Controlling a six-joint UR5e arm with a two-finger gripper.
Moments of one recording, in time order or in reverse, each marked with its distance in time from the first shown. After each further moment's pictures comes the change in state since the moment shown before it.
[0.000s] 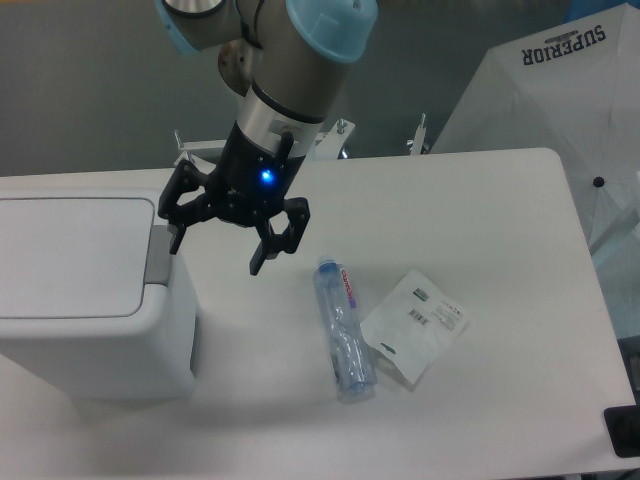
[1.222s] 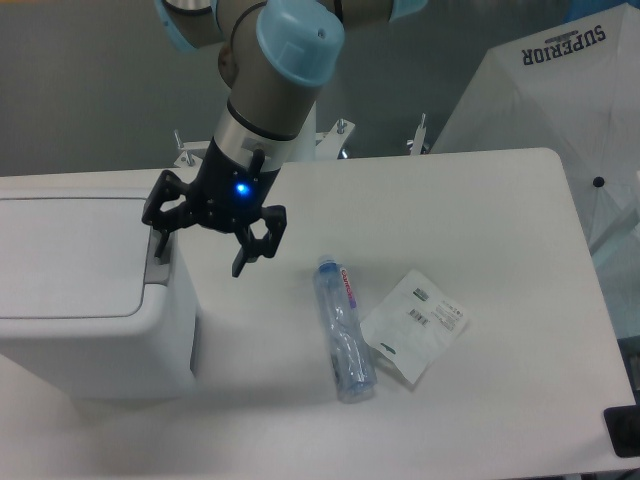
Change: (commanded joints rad) arm -0.043 -0.002 -0.074 0.080 0.051 0.003
